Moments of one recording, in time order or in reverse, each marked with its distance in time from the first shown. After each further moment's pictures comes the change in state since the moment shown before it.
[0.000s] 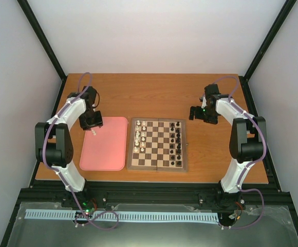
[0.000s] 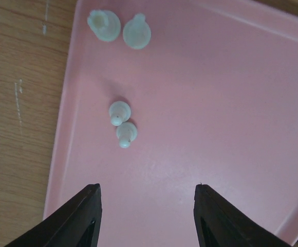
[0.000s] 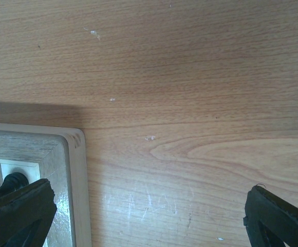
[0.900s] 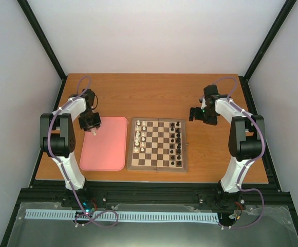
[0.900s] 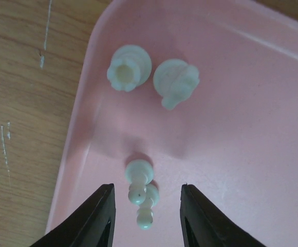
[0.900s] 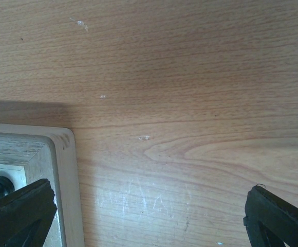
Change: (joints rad) left arm 0.064 0.149 -0.011 0.098 -0.008 0.002; right arm 0.000 0.030 0.006 -0.007 0.006 0.000
